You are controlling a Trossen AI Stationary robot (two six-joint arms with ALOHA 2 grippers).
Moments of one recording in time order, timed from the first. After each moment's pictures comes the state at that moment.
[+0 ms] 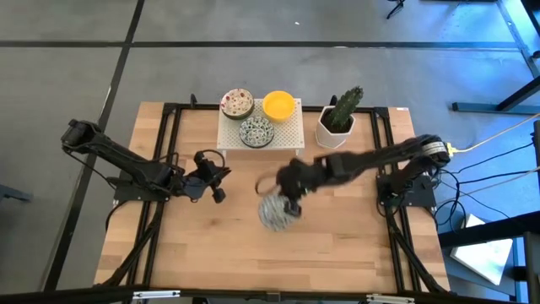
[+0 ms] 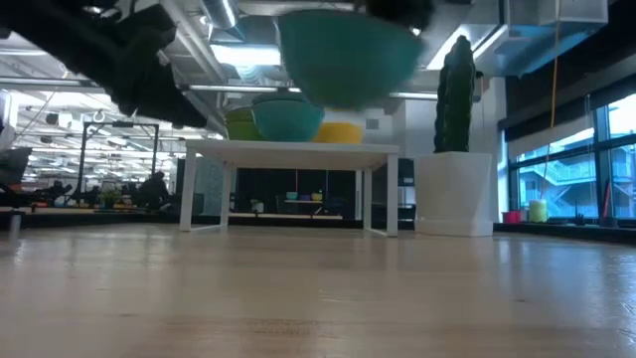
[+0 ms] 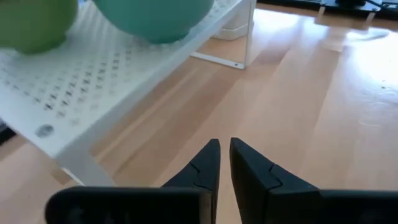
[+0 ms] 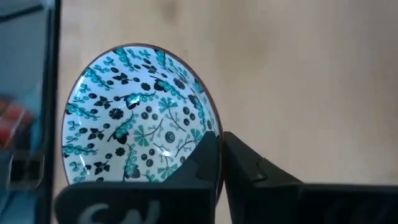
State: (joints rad) left arm -0.34 1.02 0.44 -0.09 -0.83 -0.50; right arm 0.17 1.61 1.38 -0.61 0.05 0.36
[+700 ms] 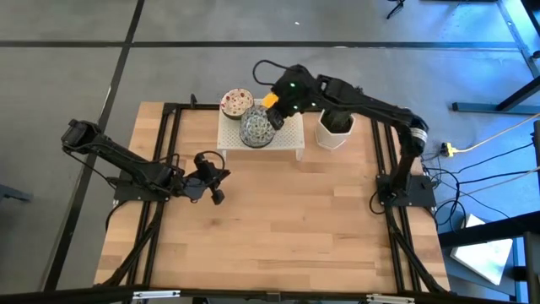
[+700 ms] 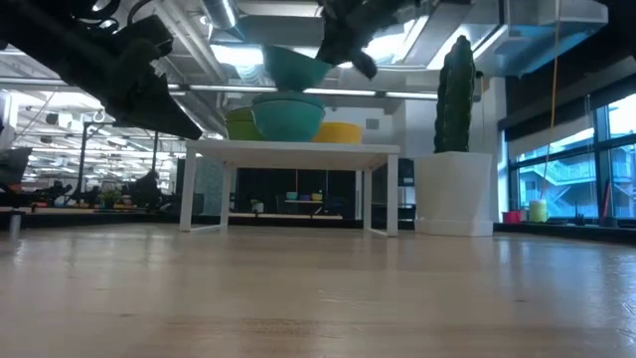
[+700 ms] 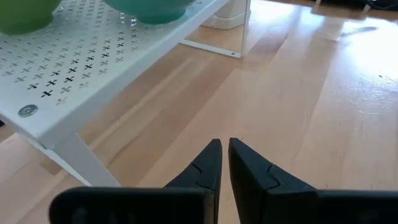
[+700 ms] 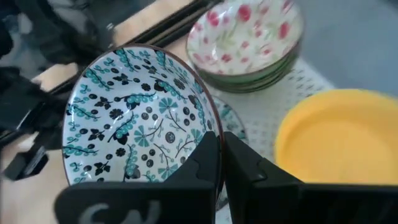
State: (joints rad) left arm -0.34 1.02 0.40 -0.06 -0.79 -0.52; right arm -0.39 1.76 1.88 -0.75 -0.11 0.25
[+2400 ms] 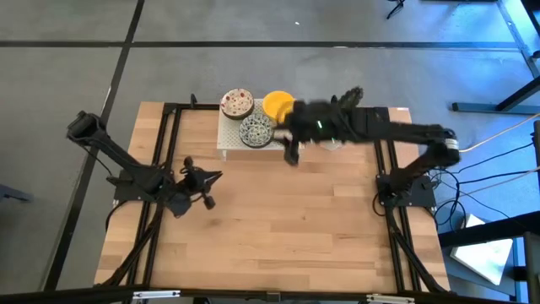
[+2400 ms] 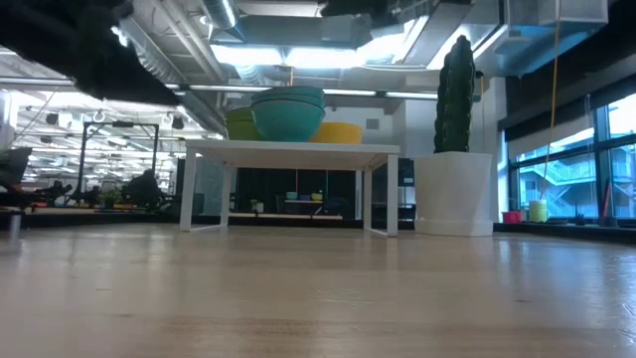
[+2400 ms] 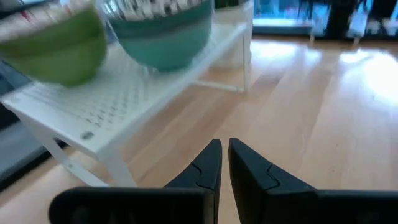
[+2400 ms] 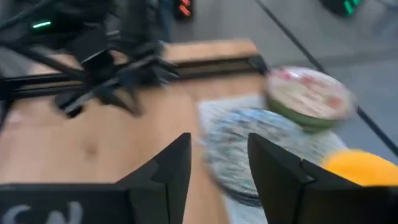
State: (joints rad) left arm -0.58 0.95 0.40 -0.13 -1.10 -0.54; right arm -0.12 1.49 1.58 -0.51 0.11 -0.01
